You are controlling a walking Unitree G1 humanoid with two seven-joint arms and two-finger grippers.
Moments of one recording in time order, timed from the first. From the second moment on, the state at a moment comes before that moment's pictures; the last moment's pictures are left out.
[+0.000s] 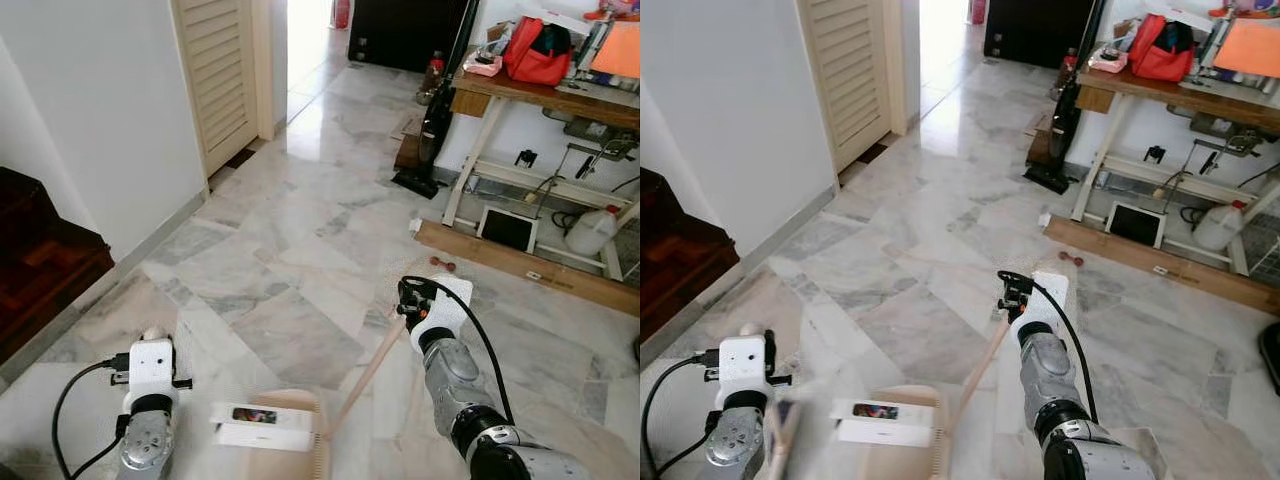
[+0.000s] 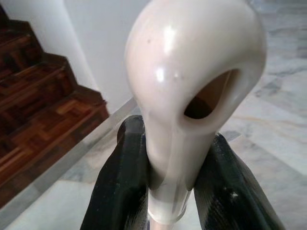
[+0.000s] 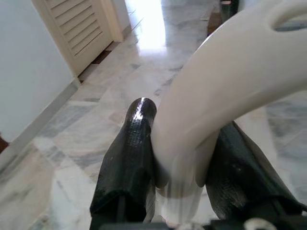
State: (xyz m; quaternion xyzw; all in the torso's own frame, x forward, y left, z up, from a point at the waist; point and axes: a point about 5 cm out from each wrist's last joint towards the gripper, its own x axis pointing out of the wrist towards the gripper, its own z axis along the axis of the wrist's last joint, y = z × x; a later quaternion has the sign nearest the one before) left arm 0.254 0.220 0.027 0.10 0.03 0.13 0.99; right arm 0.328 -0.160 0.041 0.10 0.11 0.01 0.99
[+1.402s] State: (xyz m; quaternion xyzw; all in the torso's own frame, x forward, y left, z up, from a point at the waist) left arm 0.321 0.183 0.060 0.07 0.01 0.07 1.00; right arm 0.329 -0.193 0.050 0.06 0.08 -0.04 0.99
